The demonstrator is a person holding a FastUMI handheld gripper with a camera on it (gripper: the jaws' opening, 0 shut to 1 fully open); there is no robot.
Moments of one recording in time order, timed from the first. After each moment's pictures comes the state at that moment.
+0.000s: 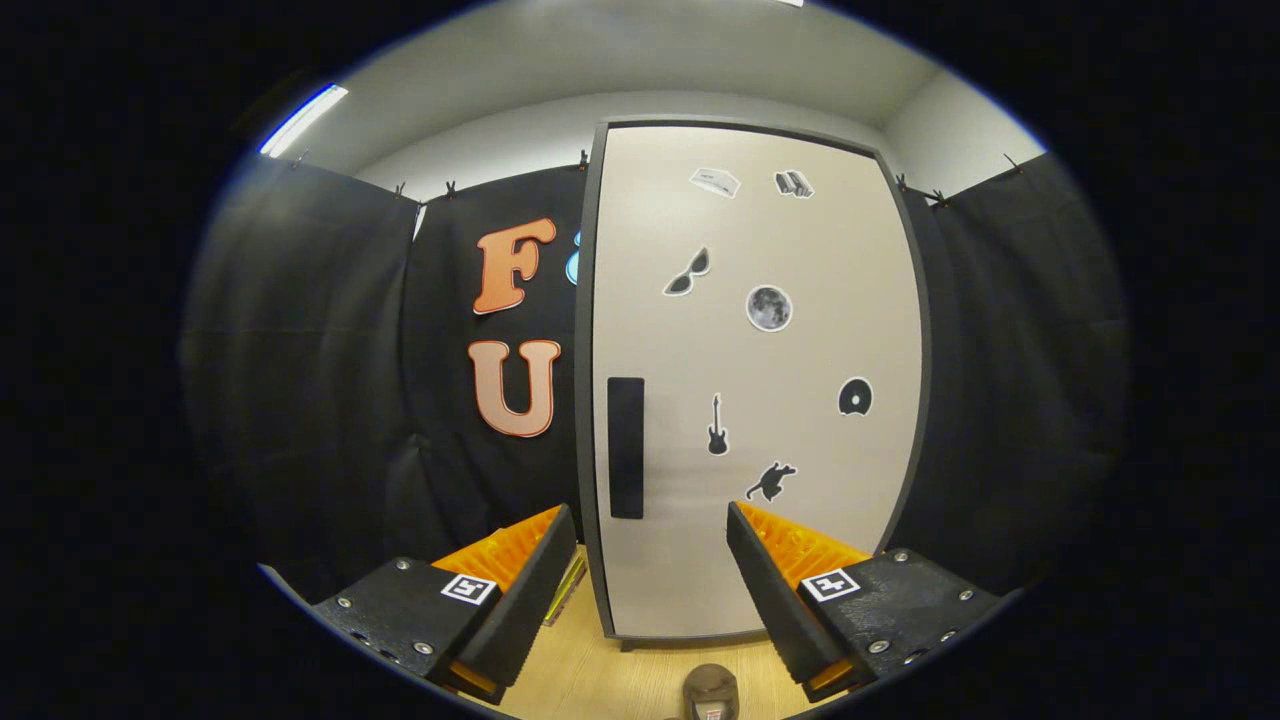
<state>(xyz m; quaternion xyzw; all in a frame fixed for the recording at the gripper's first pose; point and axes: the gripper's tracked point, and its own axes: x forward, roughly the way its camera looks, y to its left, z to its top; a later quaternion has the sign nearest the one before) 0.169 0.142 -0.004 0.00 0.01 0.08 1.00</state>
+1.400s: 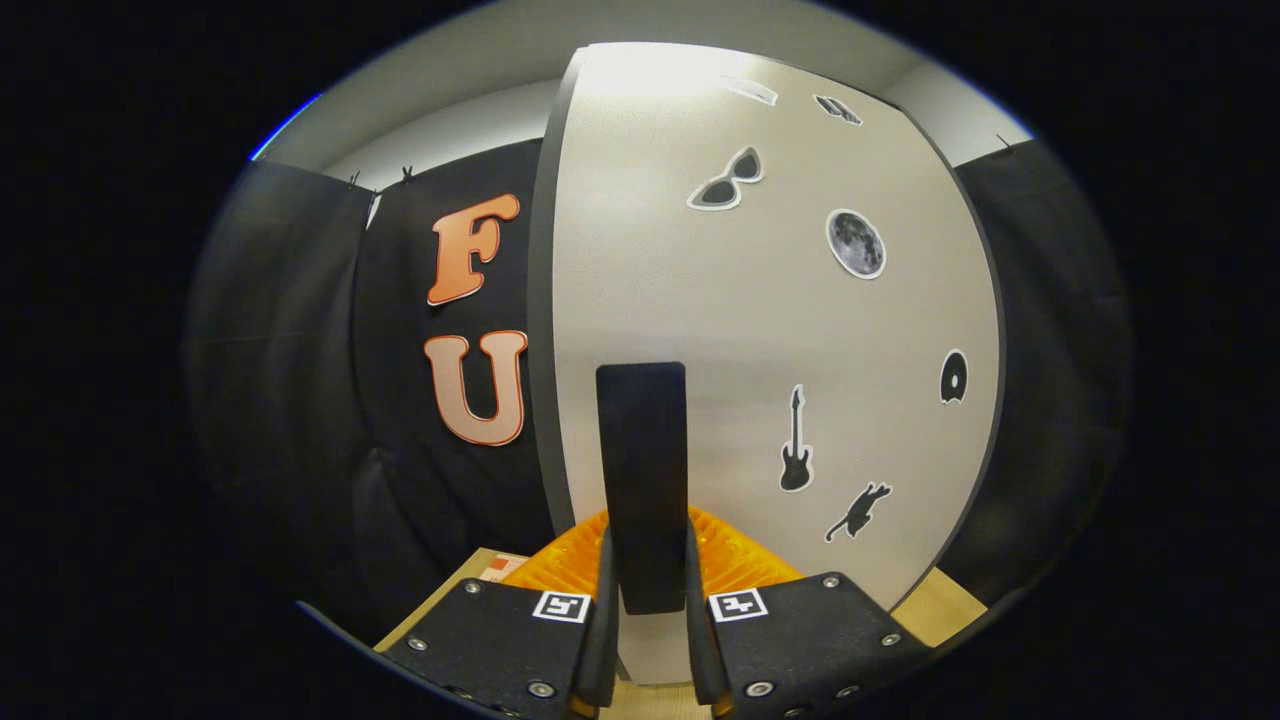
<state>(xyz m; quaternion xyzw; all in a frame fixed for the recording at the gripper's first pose) 0.280 0.175 -0.022 0.03 0.03 0.04 1.00</state>
